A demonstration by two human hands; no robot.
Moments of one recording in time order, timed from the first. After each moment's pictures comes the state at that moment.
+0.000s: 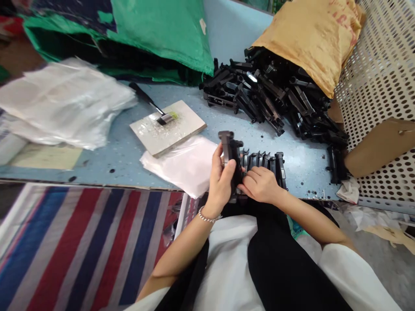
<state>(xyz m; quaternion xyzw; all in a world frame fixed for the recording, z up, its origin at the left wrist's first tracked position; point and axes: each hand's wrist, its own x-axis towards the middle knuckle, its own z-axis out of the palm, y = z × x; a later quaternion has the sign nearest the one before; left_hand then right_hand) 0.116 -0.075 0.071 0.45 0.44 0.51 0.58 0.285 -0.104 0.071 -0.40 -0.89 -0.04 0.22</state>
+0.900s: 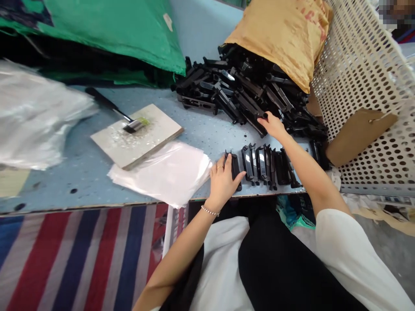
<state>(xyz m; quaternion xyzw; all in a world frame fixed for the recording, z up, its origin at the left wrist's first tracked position) 0.156 -0.072 -0.009 0.77 0.52 0.26 0.27 0.427 0.055 0.072 -0.79 -0.59 0.15 0.08</state>
